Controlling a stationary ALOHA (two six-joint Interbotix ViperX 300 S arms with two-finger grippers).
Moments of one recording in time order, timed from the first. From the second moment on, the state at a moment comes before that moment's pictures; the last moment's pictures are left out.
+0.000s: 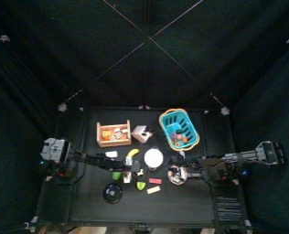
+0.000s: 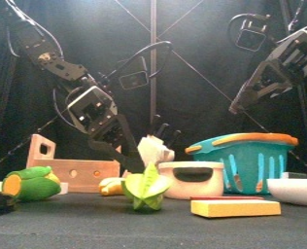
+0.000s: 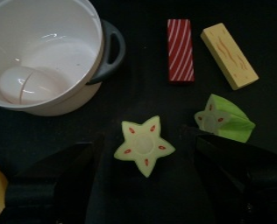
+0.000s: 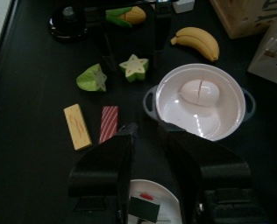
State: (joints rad) left arm -0.06 0.15 0.71 -0.26 -0.14 0.29; right arm 0.01 -0.52 1.07 -0.63 0.00 0.74
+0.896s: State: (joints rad) left arm -0.05 0.20 0.69 -0.26 -0.11 0.29; right arm 0.01 -0.52 1.07 -0.63 0.00 0.74
